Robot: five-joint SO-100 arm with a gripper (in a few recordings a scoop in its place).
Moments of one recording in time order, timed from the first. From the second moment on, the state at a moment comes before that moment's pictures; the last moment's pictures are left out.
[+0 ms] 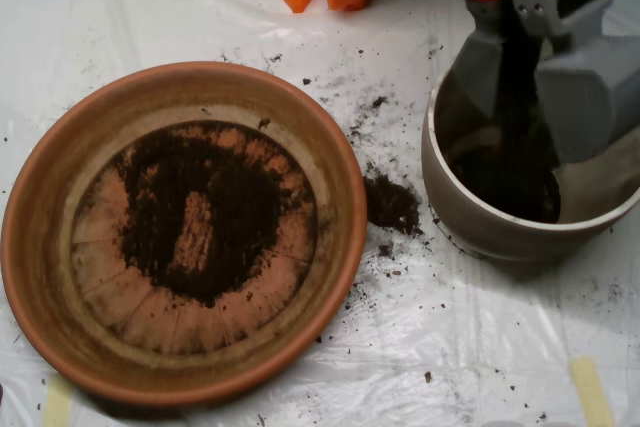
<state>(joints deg) -24.4 94.9 73.1 77.9 -9.1</state>
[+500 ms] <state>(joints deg) -25.5 93.6 73.0 79.7 -7.4</state>
